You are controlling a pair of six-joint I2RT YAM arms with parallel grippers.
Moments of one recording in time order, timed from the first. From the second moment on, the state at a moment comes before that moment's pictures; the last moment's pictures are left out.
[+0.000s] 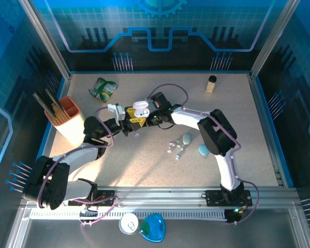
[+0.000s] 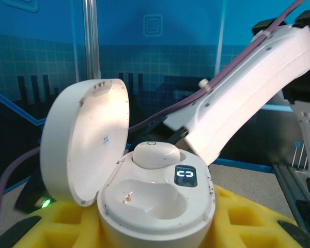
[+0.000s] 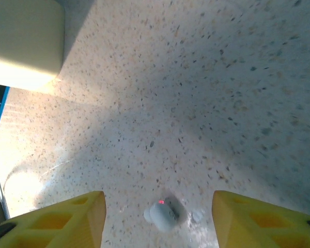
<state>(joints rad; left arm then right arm) -0.27 1.27 0.46 1.13 0.88 -0.25 0.66 2.16 1.51 -0.22 -0.53 0.42</state>
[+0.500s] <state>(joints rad) -0.27 1.21 0.46 1.07 0.88 -0.24 0.71 2.36 1.80 -0.47 -0.62 0.24</state>
